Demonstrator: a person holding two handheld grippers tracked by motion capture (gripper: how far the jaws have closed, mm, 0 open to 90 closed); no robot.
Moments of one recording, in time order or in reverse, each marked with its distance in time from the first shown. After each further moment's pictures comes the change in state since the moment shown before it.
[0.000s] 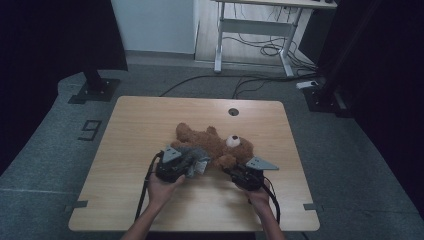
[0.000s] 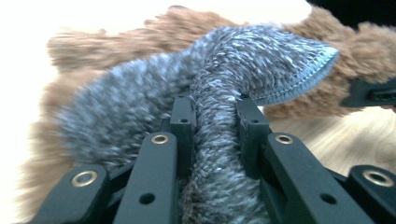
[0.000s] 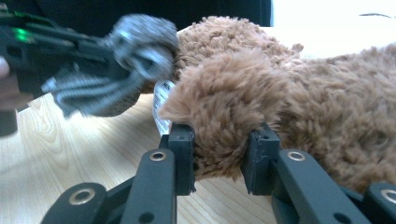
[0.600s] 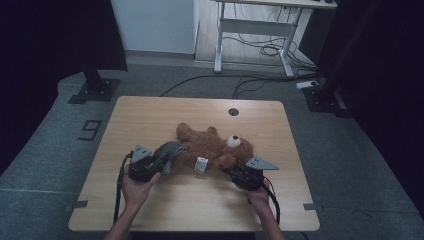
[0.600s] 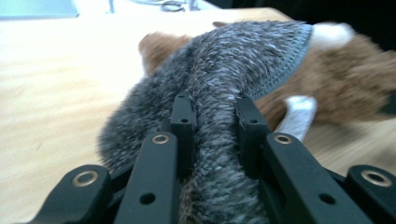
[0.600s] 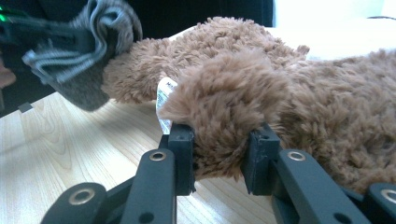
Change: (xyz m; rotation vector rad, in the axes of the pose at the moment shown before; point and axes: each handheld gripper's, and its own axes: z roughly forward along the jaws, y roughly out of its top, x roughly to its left) left arm 0.036 0.000 -0.044 -0.059 0.061 -0.054; right arm 0.000 0.001 0.001 -0.003 0.007 0.009
